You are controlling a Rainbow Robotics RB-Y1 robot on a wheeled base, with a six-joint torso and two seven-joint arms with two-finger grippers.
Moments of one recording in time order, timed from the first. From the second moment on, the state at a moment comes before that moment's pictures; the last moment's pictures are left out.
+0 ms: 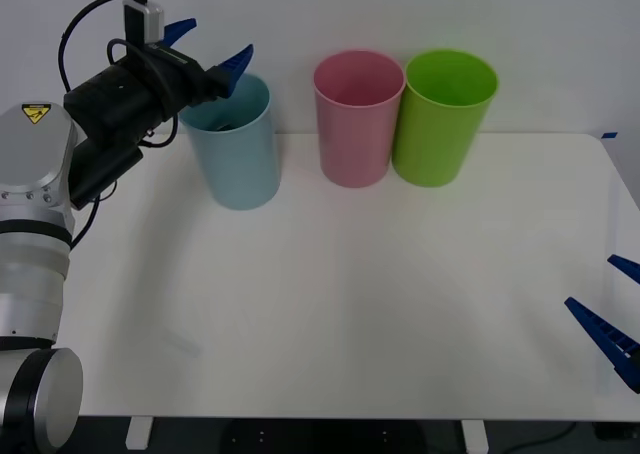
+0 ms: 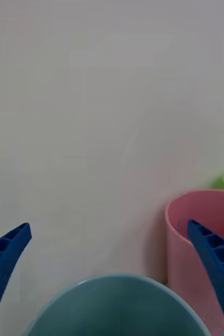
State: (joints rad) right arm 0.35 -0.40 -0.52 -1.66 0.96 -1.22 0.00; left arm -0.70 0.29 0.24 -1.19 -1.59 -0.67 0.19
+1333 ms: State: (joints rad) right arm 0.35 -0.40 -0.52 -1.66 0.96 -1.22 0.00; left arm -0.20 0.46 0.39 -1.50 -1.18 -0.85 0.16
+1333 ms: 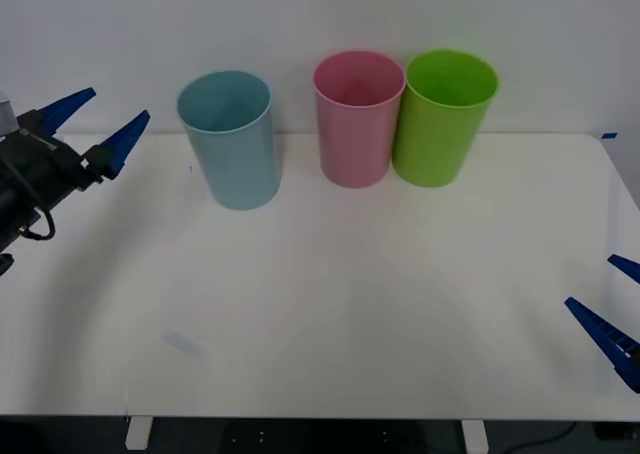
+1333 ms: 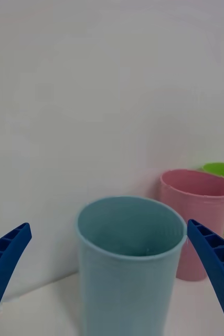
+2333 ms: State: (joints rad) right arm 0.35 -0.40 -0.52 -1.66 0.96 -1.22 0.00; left arm 0.30 0.61 0.60 -1.54 -0.93 -0.99 -0.02
